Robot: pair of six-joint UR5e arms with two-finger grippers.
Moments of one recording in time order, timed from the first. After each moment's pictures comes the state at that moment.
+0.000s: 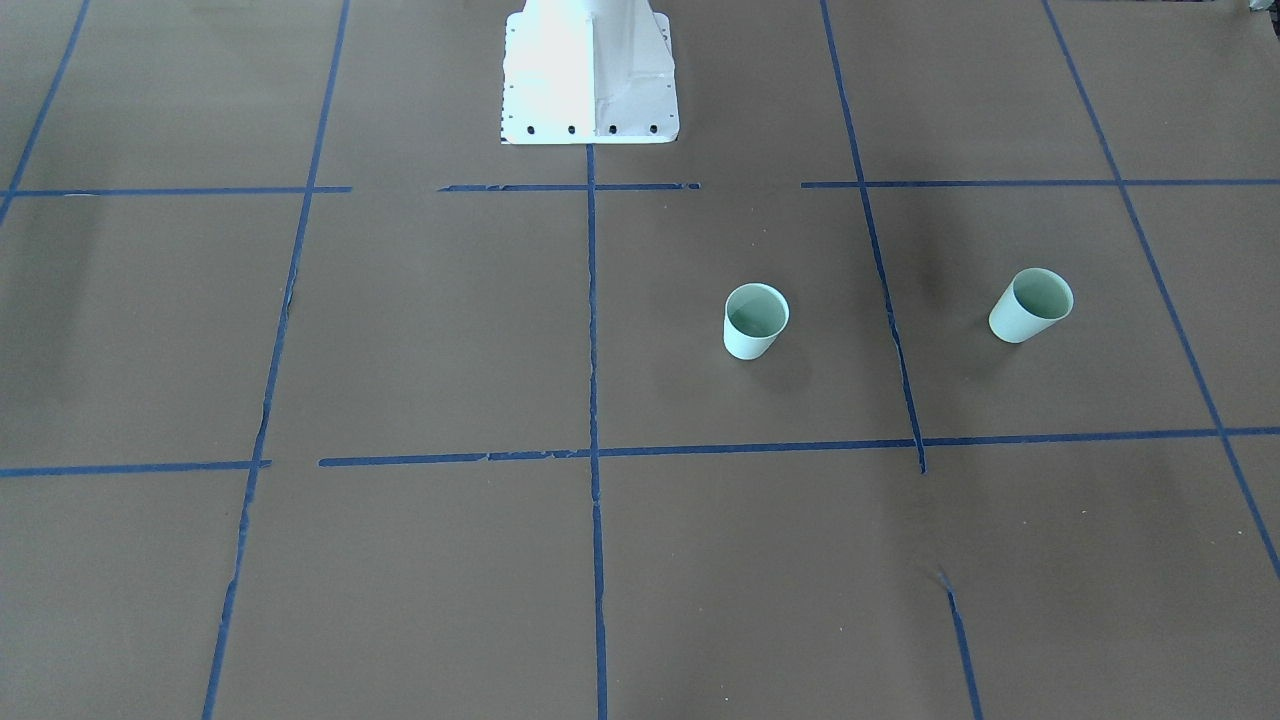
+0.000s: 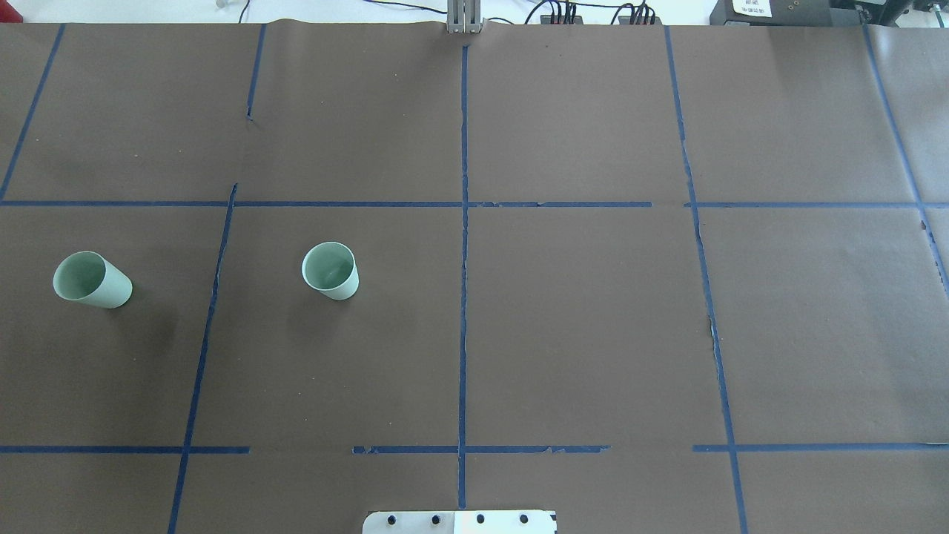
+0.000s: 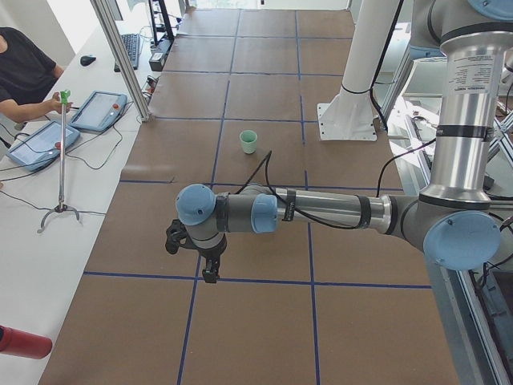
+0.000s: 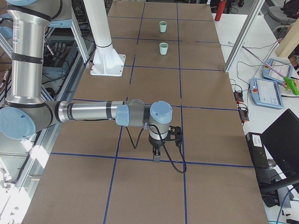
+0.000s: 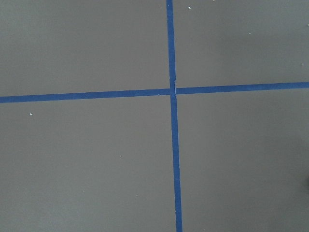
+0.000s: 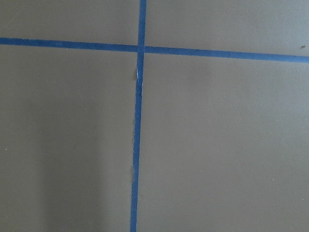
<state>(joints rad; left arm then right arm) -1.58 -1.61 -1.62 -1.47 -2.38 0.09 1.56 -1.71 1.79 -1.68 2.26 -0.04</state>
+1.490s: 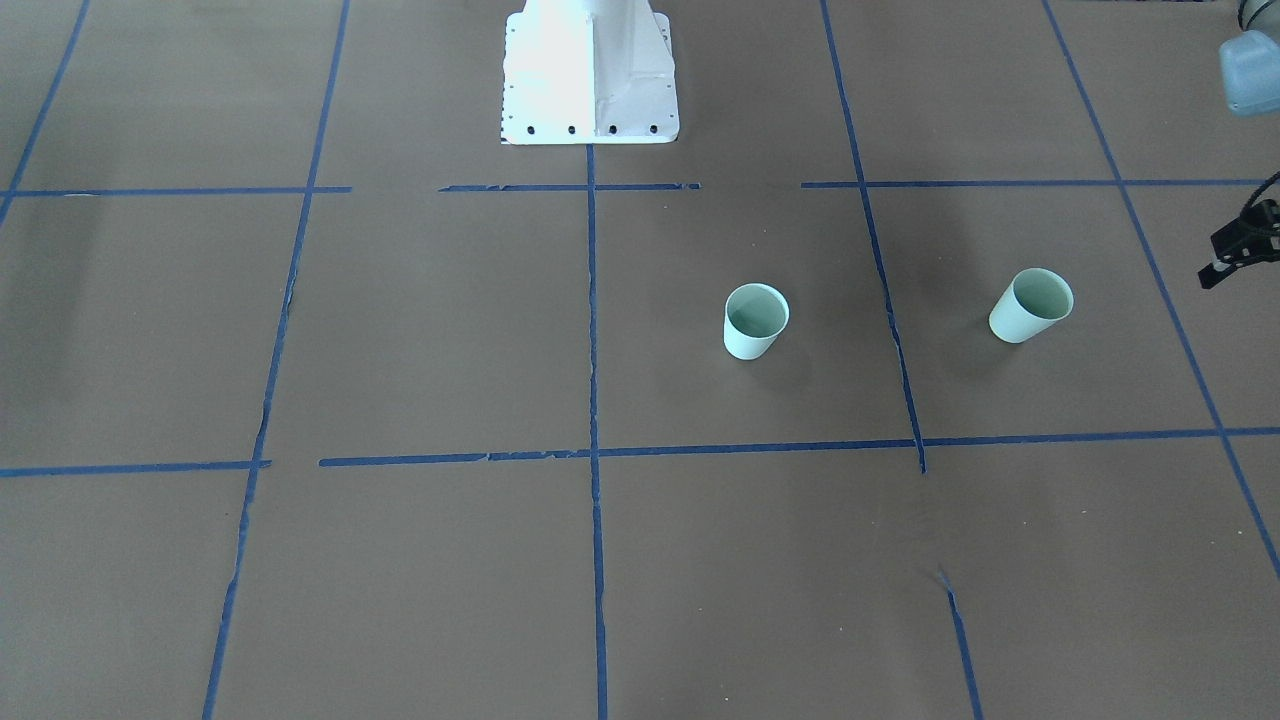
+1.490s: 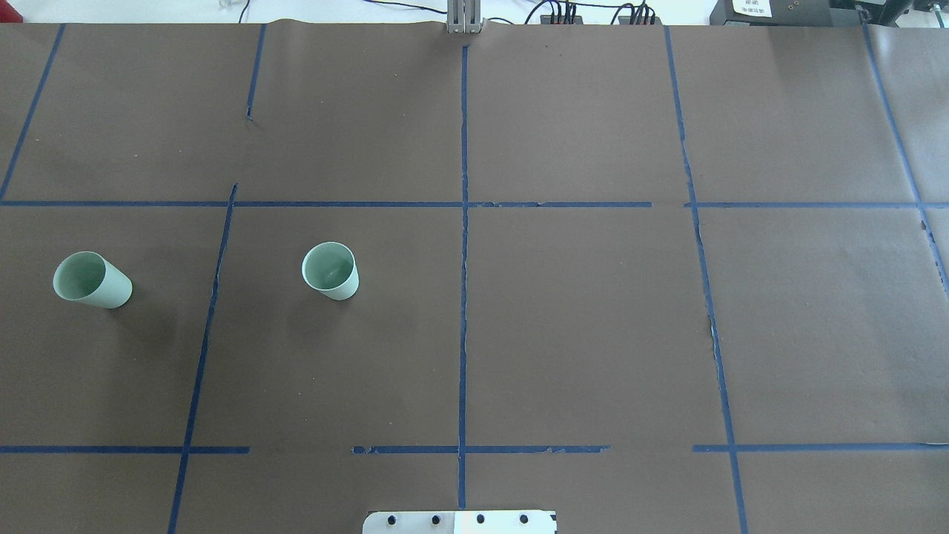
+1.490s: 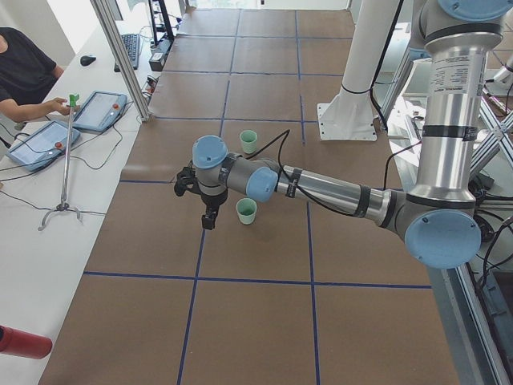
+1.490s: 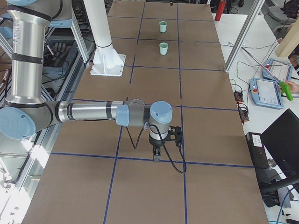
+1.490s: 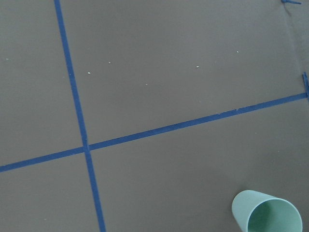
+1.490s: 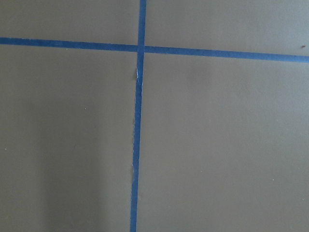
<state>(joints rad) -1.32 -1.56 -1.77 -1.81 -2.38 -0.29 1.56 -1.71 1.79 -1.68 2.26 -0.04</state>
